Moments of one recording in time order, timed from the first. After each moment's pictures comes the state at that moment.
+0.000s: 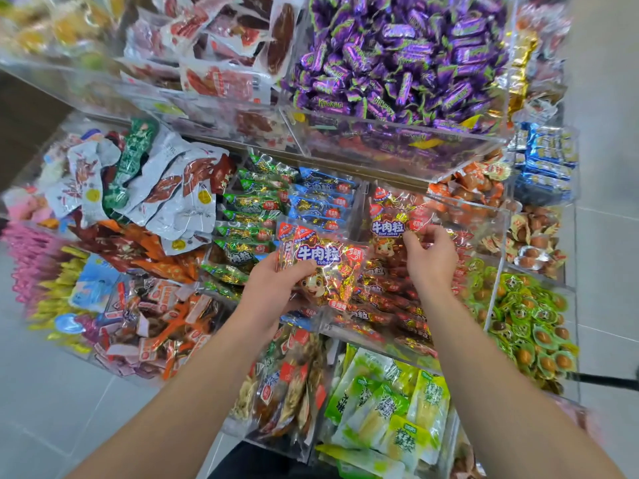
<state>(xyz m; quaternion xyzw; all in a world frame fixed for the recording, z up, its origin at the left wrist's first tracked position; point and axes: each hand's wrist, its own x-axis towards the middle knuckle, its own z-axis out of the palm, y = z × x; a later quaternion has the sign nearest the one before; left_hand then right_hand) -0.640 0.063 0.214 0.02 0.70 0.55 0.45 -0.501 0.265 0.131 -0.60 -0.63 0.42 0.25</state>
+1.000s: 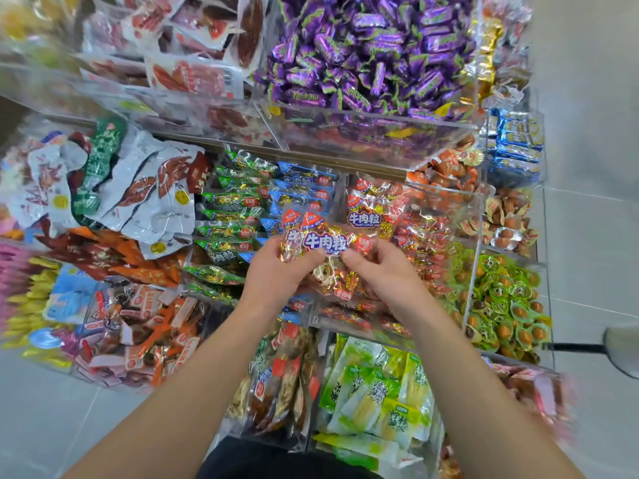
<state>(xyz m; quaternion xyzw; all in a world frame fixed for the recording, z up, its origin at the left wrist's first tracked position) -0.632 0.082 0.218 0.12 0.76 0.50 0.41 -0.486 0.201 0.198 -0.42 -0.60 0.68 0.09</state>
